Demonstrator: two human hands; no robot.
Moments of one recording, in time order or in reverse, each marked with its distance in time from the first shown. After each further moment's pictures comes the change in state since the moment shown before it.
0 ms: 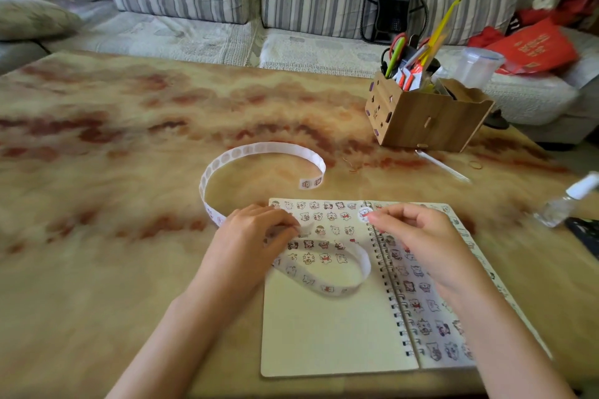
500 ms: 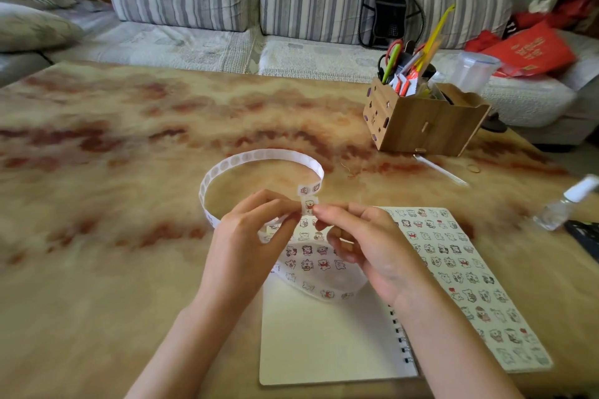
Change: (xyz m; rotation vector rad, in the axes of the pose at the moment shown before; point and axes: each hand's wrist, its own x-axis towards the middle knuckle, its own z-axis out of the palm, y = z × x) left_hand 0.001 0.017 -0.003 -0.161 0.279 0.148; right_hand -0.003 -0.021 0.048 0.338 -0.228 0.076
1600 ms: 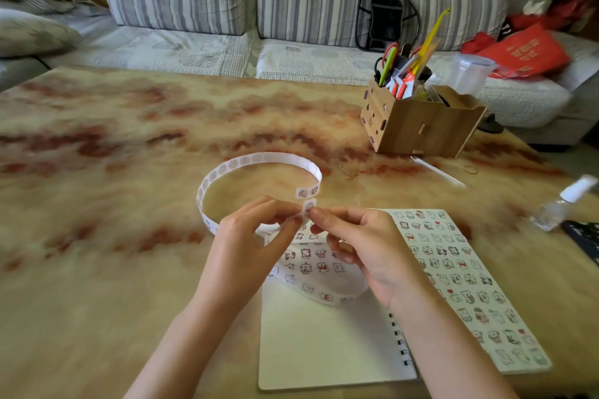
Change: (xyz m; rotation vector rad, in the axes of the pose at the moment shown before) left_hand 0.003 0.009 -0.005 -0.112 -0.101 -0.135; right_hand 0.000 0.000 0.001 0.016 -0.003 -0.061
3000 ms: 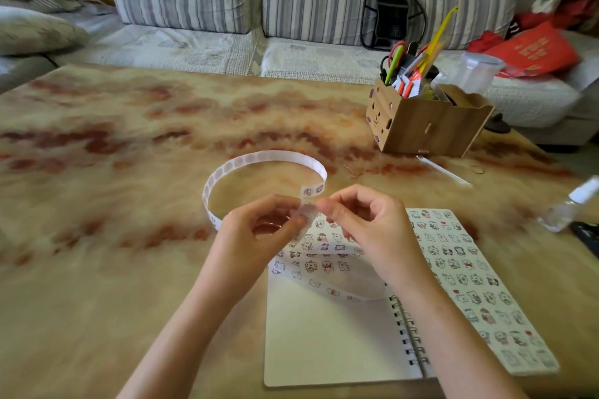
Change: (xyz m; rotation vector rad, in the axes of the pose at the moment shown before) left_hand 0.004 0.007 -0.008 -0.318 -0.089 -0.304; right_hand 0.004 -0.003 -0.003 -0.321 0.048 -0.346
